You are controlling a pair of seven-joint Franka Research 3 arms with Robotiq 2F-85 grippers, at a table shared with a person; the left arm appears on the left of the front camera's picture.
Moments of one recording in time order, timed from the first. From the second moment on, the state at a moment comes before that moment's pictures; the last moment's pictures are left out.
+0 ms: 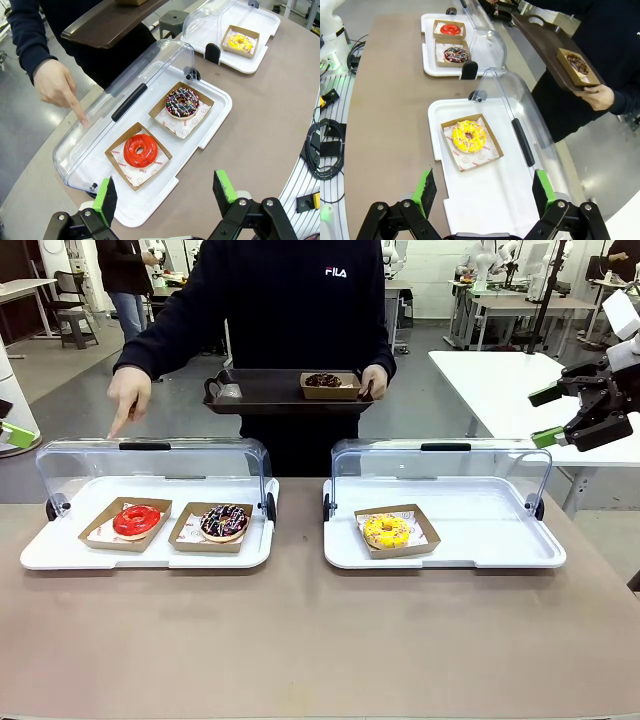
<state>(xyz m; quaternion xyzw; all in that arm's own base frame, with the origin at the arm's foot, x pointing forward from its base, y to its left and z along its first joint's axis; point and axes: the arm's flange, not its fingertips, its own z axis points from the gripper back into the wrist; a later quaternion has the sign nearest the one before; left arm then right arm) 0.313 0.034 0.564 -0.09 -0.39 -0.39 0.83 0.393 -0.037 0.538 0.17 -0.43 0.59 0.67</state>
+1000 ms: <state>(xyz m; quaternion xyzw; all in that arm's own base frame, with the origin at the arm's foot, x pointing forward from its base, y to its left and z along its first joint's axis) 0.320 0.037 0.519 -0.06 -0.28 -0.48 0.83 0.393 -0.037 0.538 0.17 -0.43 0.59 0.67</state>
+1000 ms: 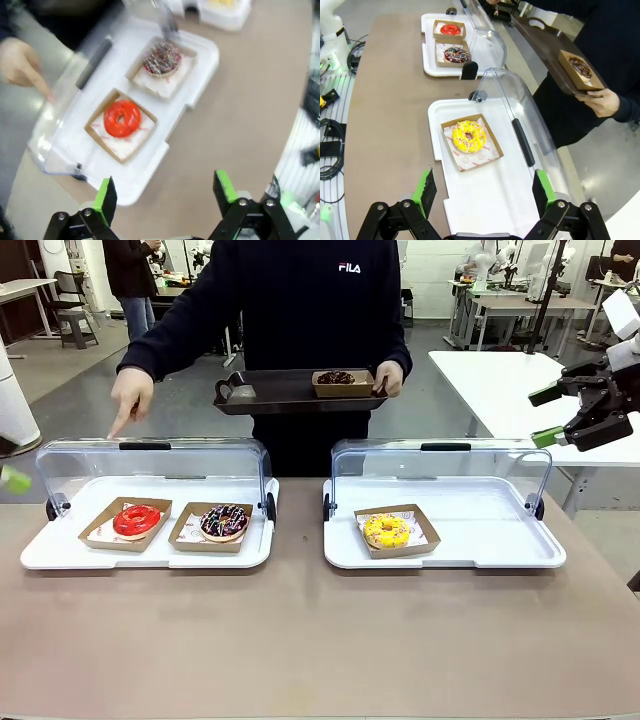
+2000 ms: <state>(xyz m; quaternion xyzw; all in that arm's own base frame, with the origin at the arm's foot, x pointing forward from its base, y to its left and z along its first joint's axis) 0.403 0.042 0.356 0.00 -0.15 -0.62 0.77 0.393 -0.037 0.539 0.17 -0.43 0.59 0.67</state>
